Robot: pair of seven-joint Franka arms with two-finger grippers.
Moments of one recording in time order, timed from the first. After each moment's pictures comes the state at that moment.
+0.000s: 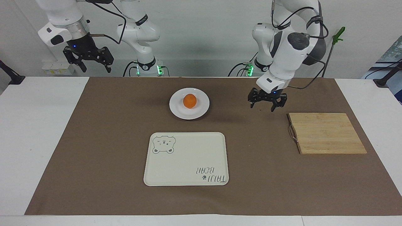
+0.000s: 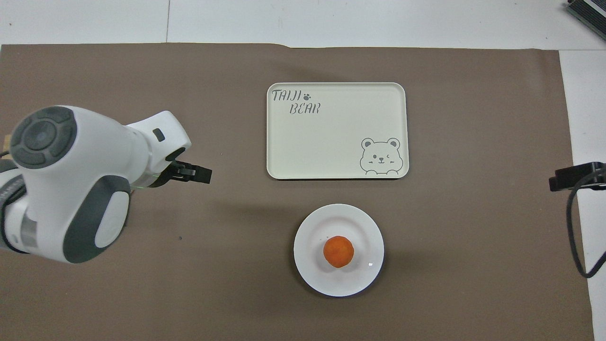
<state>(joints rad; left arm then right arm) -0.38 -0.01 0.08 -1.93 -0.05 1.97 -0.02 0.01 -0.10 -0.06 -1.60 -0.03 1.46 -0.03</state>
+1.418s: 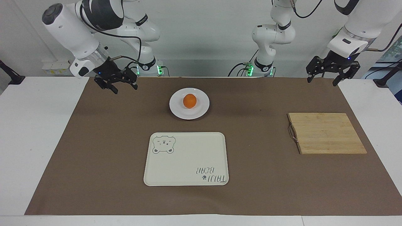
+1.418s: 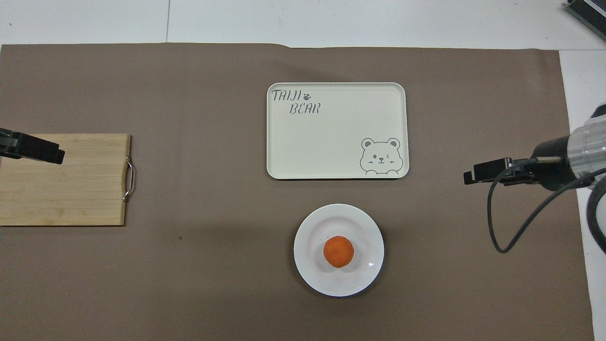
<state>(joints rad) -0.14 0.01 0.07 -1.47 -0.02 1.47 0.18 0.04 -0.08 -0.05 -1.88 0.32 1.73 -0.09</state>
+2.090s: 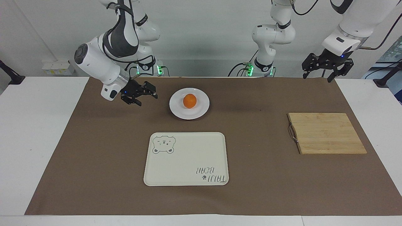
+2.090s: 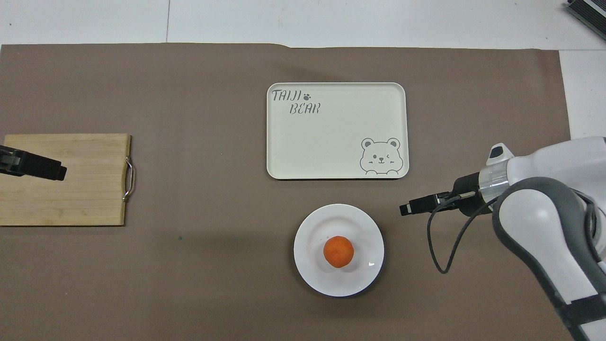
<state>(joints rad) -0.14 -0.04 0.07 -1.54 -0.02 1.47 0.18 0.11 -0.06 -0.05 -2.19 0.61 1.92 -0.35</state>
